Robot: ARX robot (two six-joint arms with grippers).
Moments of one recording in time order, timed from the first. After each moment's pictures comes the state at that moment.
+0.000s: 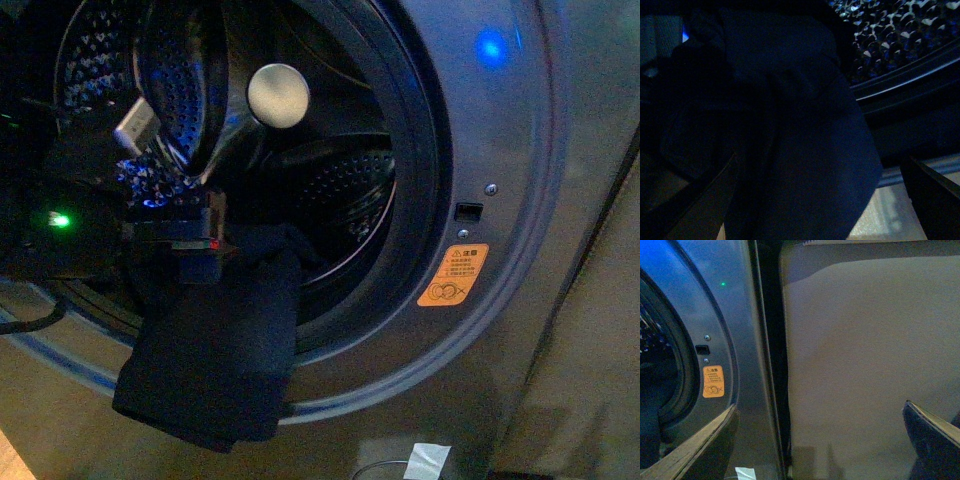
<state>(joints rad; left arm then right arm) -0.18 1.81 0.91 0.34 0.15 -0.08 0.00 0.00 0.01 0.00 0.00 0.00</state>
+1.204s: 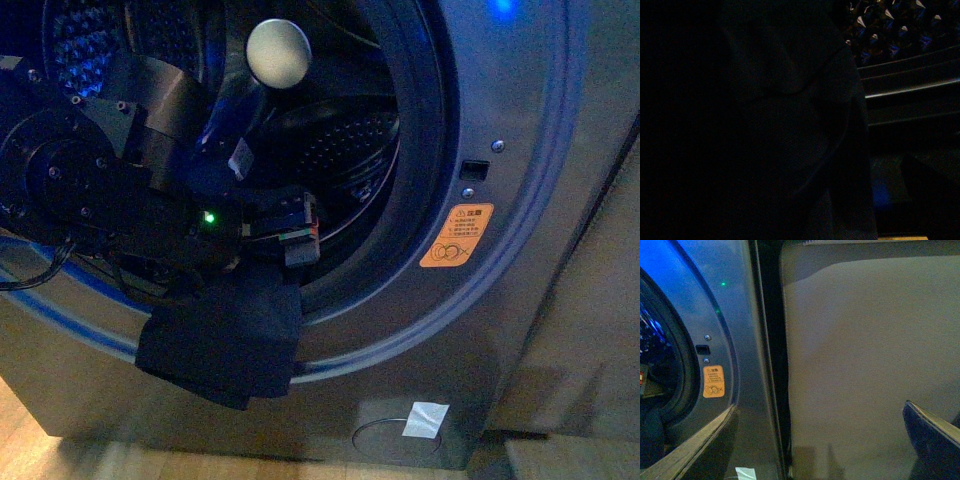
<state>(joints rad) -0.28 2.13 1.17 0.27 0.22 -0.31 0.00 0.00 0.01 0.00 0.00 0.00</state>
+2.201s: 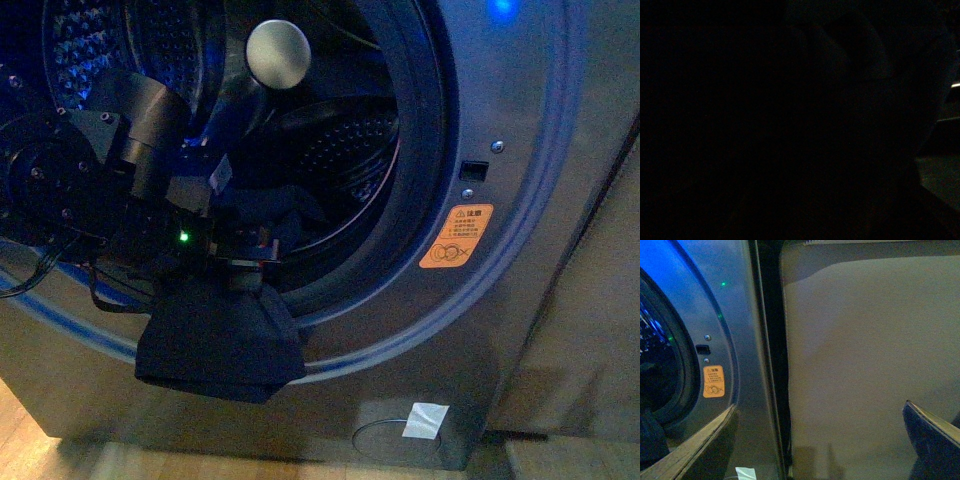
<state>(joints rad) -0.22 2.14 1.16 0.22 0.01 -0.07 0.00 0.00 0.01 0.00 0.00 0.00</state>
